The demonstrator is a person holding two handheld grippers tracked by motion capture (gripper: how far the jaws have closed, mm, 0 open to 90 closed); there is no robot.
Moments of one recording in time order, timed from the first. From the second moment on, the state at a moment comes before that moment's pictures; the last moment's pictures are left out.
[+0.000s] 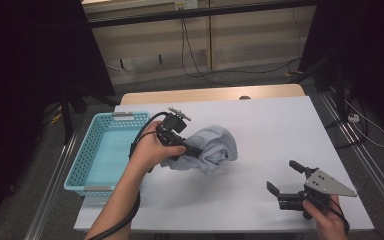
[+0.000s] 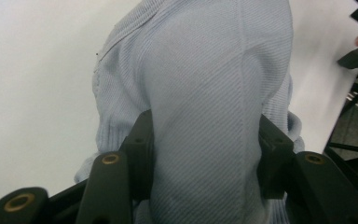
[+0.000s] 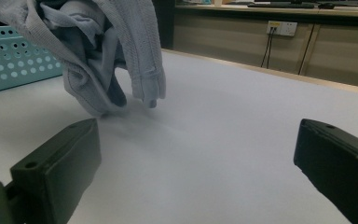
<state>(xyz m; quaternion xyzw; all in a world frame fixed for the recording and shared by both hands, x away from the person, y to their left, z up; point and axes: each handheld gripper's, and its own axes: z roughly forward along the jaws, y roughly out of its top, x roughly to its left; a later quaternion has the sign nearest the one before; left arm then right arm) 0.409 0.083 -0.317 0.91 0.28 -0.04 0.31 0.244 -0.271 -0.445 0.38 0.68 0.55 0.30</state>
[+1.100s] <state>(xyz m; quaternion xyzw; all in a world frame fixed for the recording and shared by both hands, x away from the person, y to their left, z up) 0.433 0.105 -0.361 0.88 0.31 0.07 0.34 0.244 -0.270 -0.445 0.38 0.68 0.55 0.30</state>
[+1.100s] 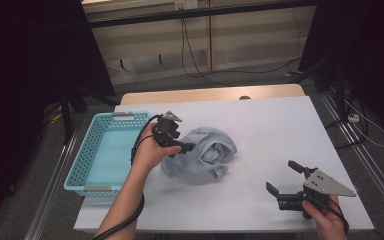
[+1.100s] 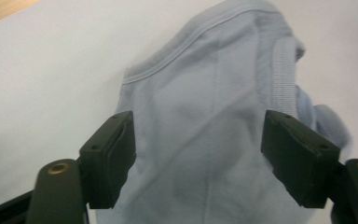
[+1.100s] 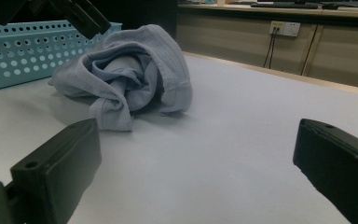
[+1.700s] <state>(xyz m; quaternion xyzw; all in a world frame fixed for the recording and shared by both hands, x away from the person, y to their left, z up) 0.393 0.101 -0.379 0.88 0.30 0.05 0.35 0.246 -0.268 -0.446 0.38 0.69 0.54 0.30</state>
